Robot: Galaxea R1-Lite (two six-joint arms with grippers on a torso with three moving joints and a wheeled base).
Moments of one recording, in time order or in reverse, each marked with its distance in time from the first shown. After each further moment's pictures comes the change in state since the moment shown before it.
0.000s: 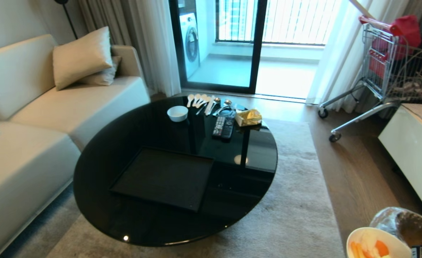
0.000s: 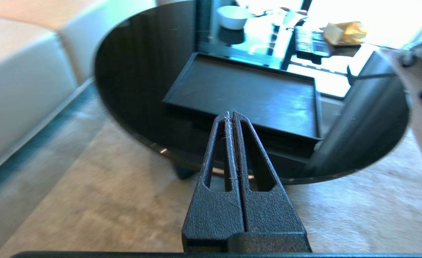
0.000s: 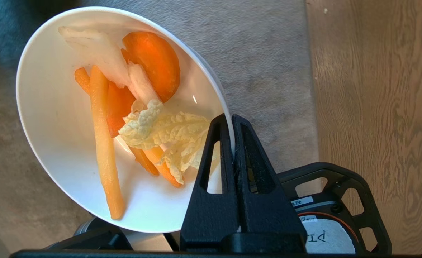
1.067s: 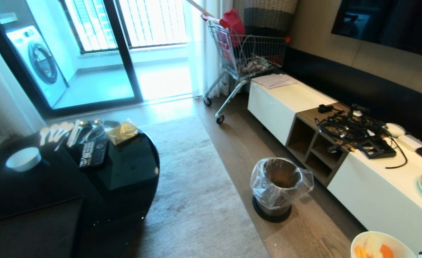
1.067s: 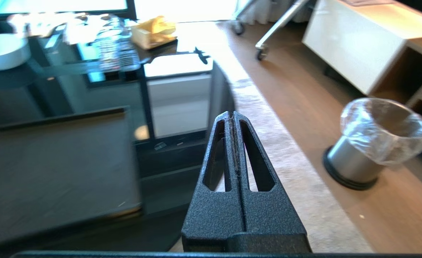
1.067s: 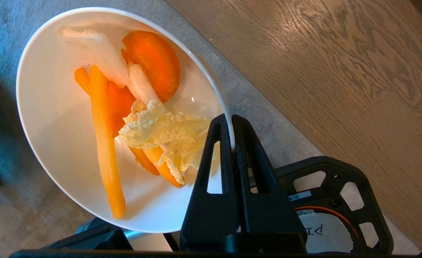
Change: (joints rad) left arm 0.000 0.000 0.000 0.000 0.000 0.000; right arm -0.001 -0.058 0.030 0.011 0.000 0.013
